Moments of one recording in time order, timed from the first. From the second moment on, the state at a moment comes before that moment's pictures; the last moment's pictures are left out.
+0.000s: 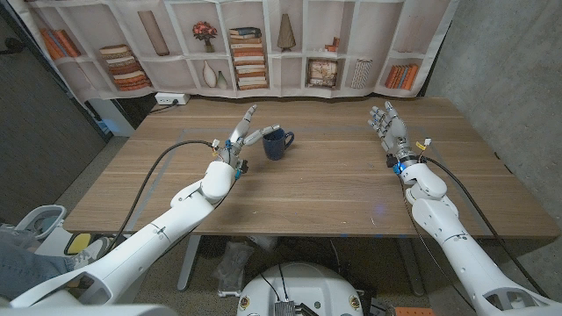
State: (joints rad) left arm 0.89 0.60 0.54 -1.65 0.01 -0.02 0.41; left_hand 0.57 -0.17 0.17 -0.15 0.33 -0.17 0.01 0.21 0.19 -0.15 -0.03 0.21 0.20 -0.17 -0.01 0.19 0.18 -0.15 -0.03 0.20 0.17; right arm -0.96 -0.33 -0.08 -1.36 0.55 0.30 0.21; right_hand 0.14 0.01 0.32 -0.01 0.20 0.20 0.05 0.19 0.18 0.15 0.09 0.22 0.18 -0.01 0.04 0.20 0.19 -0.03 -0.03 0.51 0.17
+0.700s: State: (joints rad) left arm 0.88 0.60 0.57 -1.63 0.04 0.02 0.43; left_hand 0.57 -0.17 0.16 -0.15 0.33 -0.17 0.00 0.21 0.19 -0.16 -0.03 0.21 0.20 -0.17 -0.01 0.19 0.18 -0.15 -0.04 0.20 0.18; right arm -0.96 -0.33 -0.08 -1.36 0.55 0.30 0.22; right_hand 0.14 0.01 0.32 -0.02 0.20 0.20 0.05 0.19 0.18 0.15 0.09 0.22 0.18 -0.01 0.03 0.20 0.19 -0.03 -0.04 0.50 0.17
